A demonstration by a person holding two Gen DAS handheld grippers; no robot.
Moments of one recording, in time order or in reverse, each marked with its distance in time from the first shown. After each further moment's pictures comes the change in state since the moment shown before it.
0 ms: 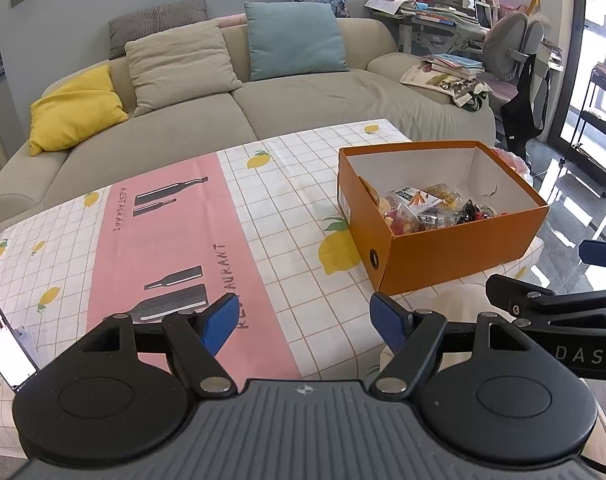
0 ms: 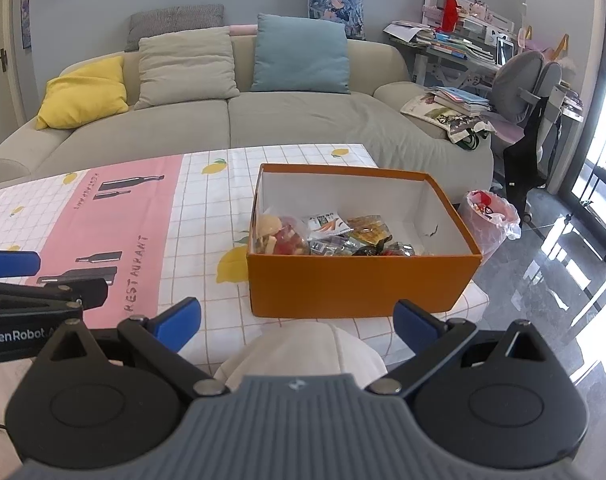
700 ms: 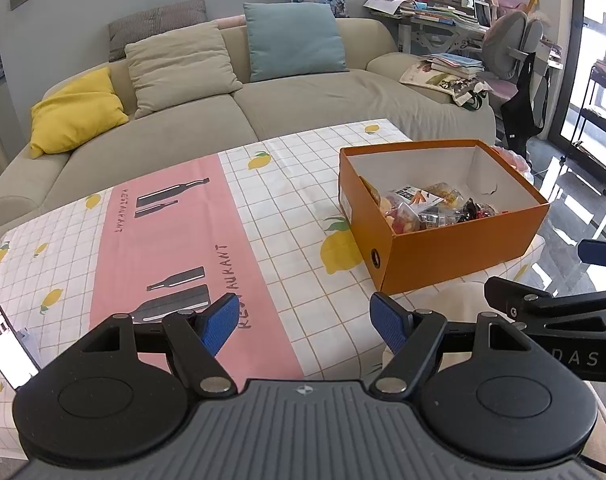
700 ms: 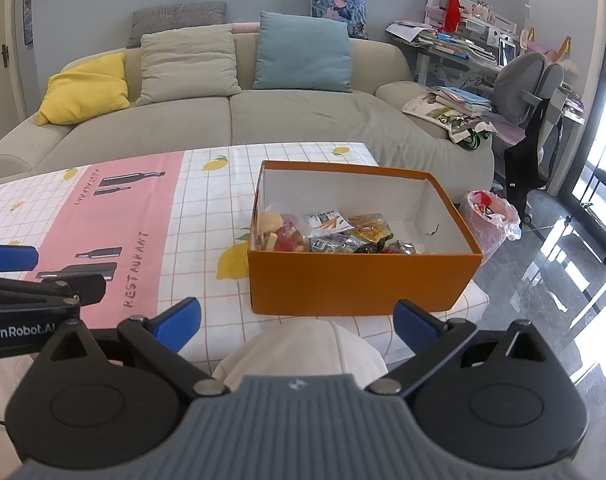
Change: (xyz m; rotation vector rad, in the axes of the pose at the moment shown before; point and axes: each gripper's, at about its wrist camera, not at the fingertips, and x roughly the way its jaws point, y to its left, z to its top) left arm 0.000 0.000 0.001 0.004 0.001 0.003; right arm 0.001 0.000 -0.001 -0.012 0.005 0.001
